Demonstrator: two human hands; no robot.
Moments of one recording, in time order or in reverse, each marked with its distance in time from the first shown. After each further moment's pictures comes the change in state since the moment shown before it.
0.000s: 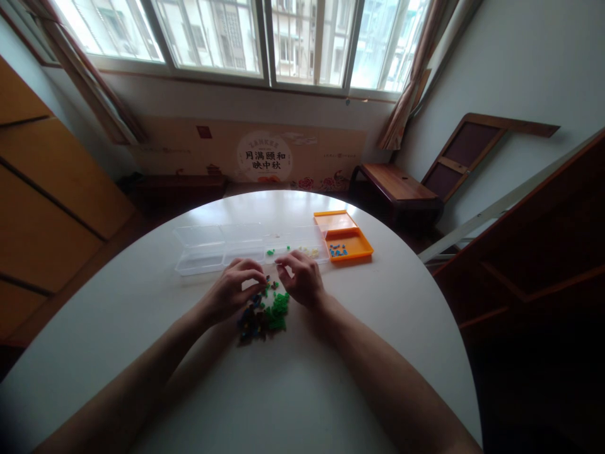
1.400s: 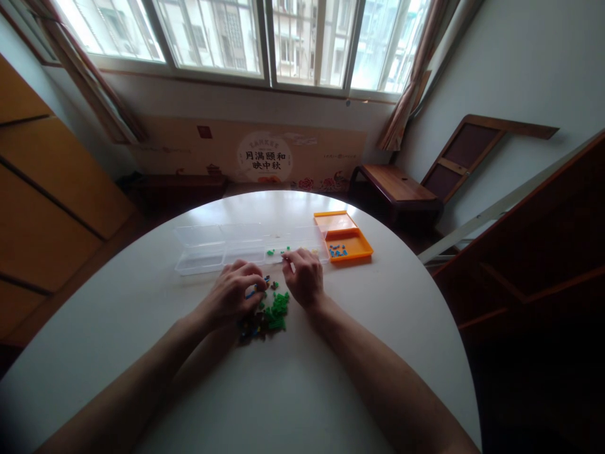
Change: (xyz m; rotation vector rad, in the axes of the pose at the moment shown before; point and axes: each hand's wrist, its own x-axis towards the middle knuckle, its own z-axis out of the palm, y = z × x) left_hand -0.006 0.002 0.005 0.255 -0.055 0.011; right_hand 0.001 0.002 0.007 -0.204 0.085 0.094
